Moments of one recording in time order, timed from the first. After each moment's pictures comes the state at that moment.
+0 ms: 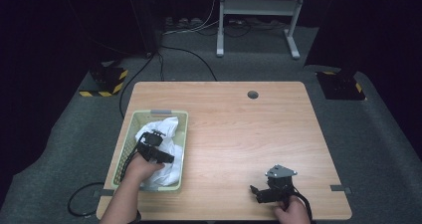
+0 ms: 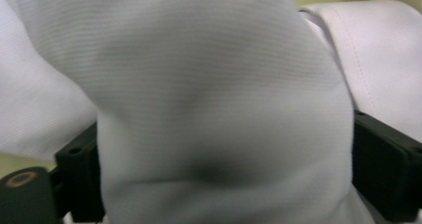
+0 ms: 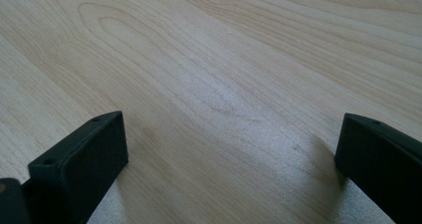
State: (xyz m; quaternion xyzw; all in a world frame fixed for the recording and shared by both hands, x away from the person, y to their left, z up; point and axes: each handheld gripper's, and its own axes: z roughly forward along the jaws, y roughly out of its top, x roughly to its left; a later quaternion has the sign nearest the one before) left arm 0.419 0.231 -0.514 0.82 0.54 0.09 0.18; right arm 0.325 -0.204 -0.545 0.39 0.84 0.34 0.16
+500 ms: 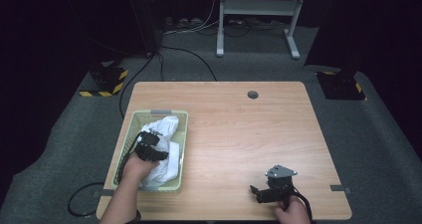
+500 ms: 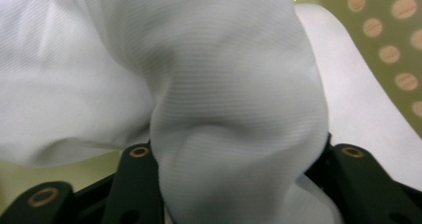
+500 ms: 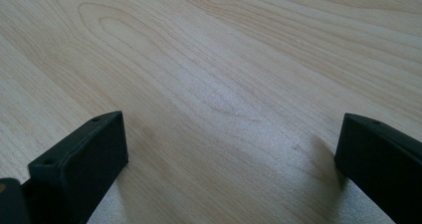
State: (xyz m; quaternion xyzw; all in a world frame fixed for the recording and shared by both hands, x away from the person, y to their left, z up) left arm 0.415 0.239 -0.507 0.82 0.53 0.09 0.21; right arm 0.325 -0.204 -0.545 0.39 0.84 0.34 0.16
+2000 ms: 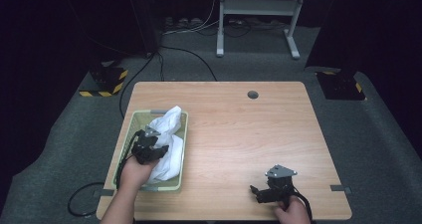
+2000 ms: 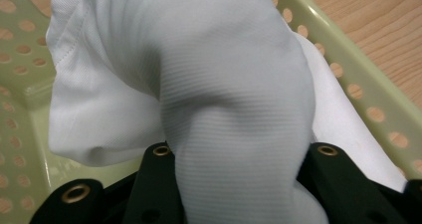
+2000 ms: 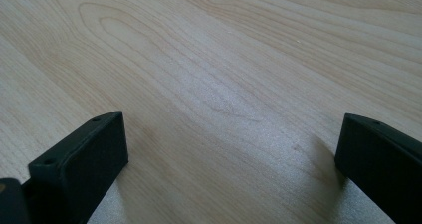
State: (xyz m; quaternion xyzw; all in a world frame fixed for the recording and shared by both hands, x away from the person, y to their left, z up) left arm 0.380 0.232 -0.465 0.80 0.48 0.19 0.31; right arm 0.325 -0.204 -0.545 0.39 0.84 0.34 0.16
